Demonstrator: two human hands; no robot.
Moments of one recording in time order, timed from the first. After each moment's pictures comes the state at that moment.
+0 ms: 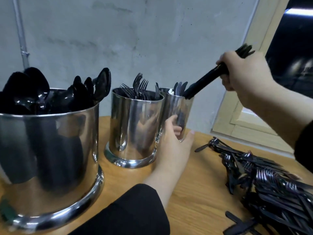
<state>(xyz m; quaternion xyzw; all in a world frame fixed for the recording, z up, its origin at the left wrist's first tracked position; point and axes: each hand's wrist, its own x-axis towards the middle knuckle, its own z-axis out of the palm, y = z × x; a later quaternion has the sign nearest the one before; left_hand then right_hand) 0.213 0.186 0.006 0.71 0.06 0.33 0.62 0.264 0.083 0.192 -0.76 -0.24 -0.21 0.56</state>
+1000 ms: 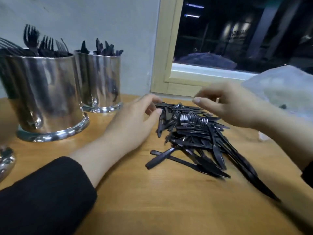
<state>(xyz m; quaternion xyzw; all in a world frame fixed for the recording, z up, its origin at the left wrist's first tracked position) 0.169 0.128 0.023 0.89 -0.14 0.24 0.36 0.192 -0.114 0.098 -0.94 -0.26 -0.16 0.13</state>
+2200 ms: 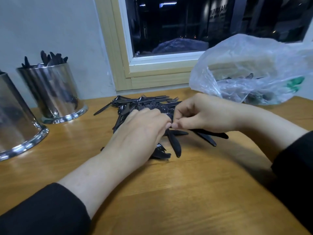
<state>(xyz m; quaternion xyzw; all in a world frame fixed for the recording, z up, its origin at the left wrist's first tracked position) 0.143 0.000 0.011 0.90 -0.32 0.28 0.09 0.156 -0.209 0.061 -0.91 -0.31 0.01 0.27</state>
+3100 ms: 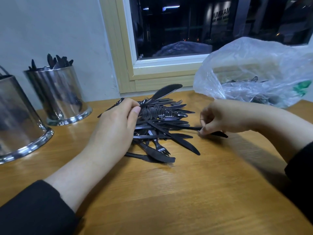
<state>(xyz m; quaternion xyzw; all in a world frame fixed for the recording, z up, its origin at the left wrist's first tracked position) 0.144 0.035 0.024 0.90 -0.14 0.30 0.29 0.177 -0.244 0.056 -0.98 -0.15 0.06 0.14</state>
